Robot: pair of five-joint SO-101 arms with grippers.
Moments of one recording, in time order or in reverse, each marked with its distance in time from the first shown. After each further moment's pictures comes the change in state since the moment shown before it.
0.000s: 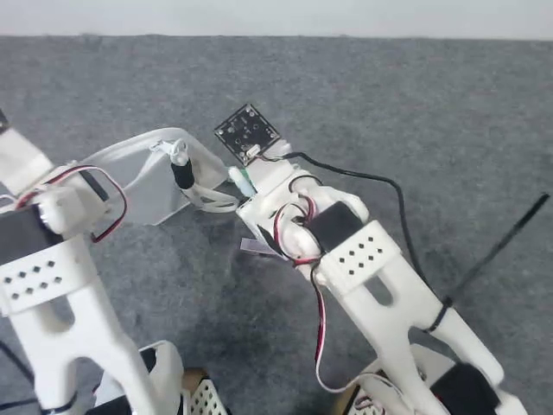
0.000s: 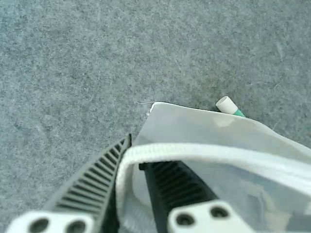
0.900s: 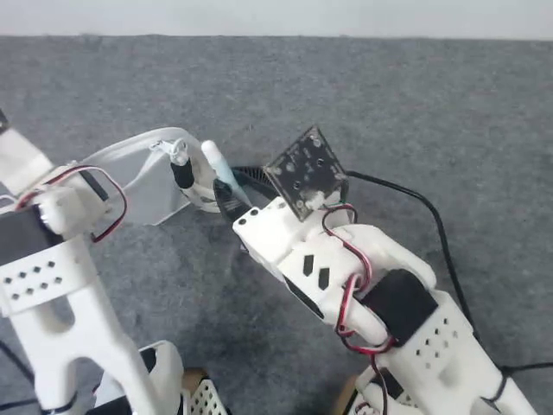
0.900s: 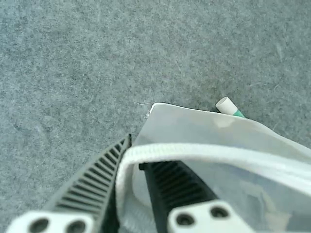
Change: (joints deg) left arm 0.0 0.0 0.4 -0.3 0.0; right arm -7.1 -24.7 0.1 -5.6 -4.6
